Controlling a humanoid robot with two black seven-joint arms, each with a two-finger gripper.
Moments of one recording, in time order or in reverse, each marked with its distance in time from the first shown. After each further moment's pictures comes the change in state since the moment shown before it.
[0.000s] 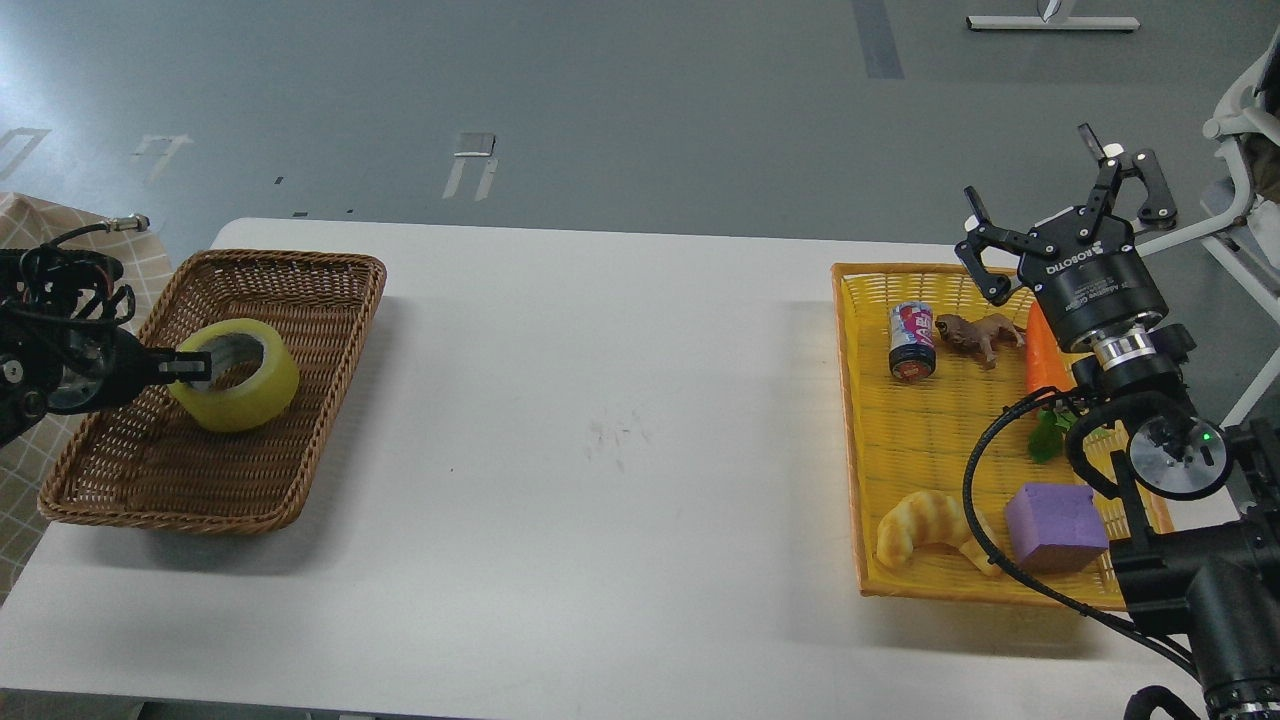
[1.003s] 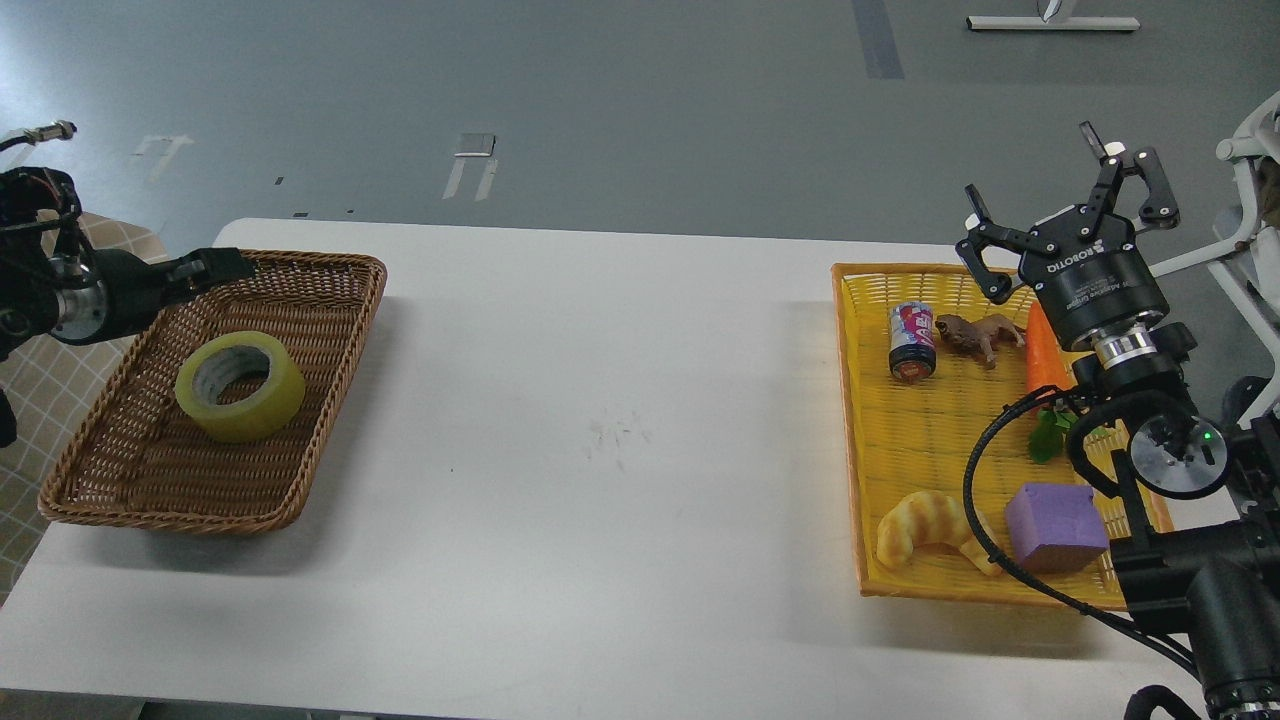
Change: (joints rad) left arm -0.102 0.006 -0.024 -0.001 -0.501 0.113 -0.018; right arm 0.000 0.000 0.002 0.002 0.001 0.000 0.000
